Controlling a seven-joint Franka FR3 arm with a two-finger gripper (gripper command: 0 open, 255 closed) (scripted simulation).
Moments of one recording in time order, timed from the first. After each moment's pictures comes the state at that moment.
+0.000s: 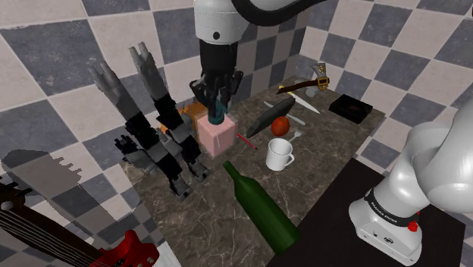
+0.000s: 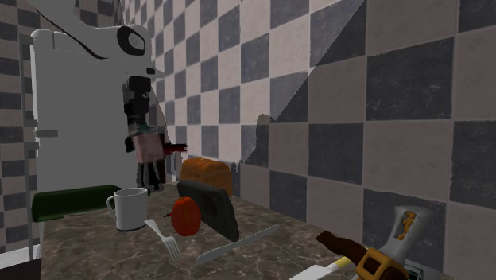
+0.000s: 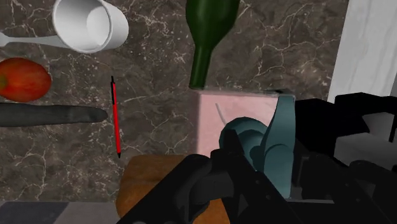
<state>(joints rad) 0.40 -0.03 0.23 -1.79 0.03 1.79 0.61</state>
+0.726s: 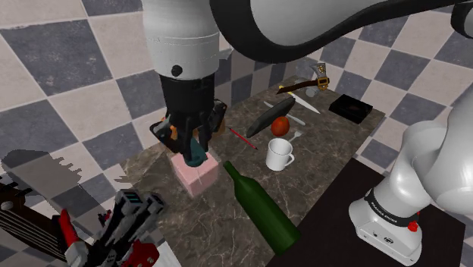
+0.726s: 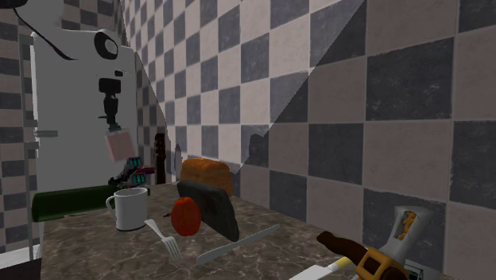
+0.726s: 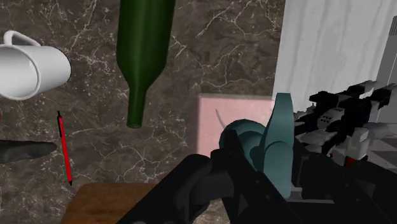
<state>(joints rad) 0.53 0.06 0.37 -1.69 0.00 1.78 0.88</state>
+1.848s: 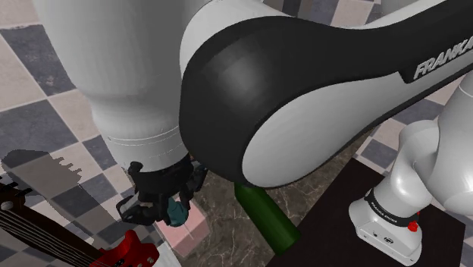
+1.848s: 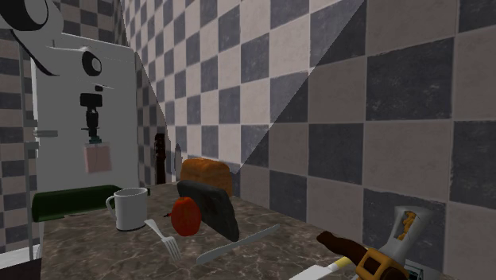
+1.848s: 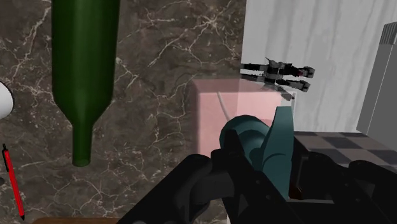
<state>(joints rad) 0.64 0.20 0.44 -1.66 -0.07 1.87 1.08</state>
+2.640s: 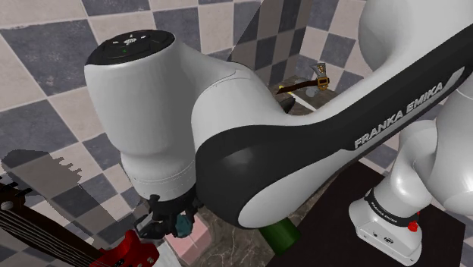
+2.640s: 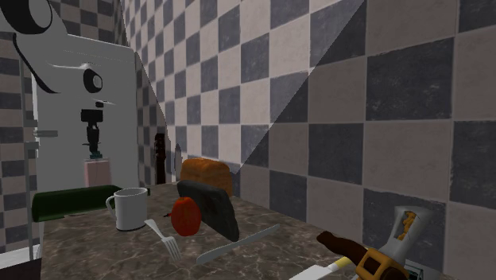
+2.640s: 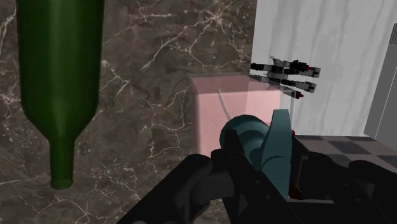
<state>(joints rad) 0.64 0.22 0.43 -1.79 -0.09 2.03 1.09</state>
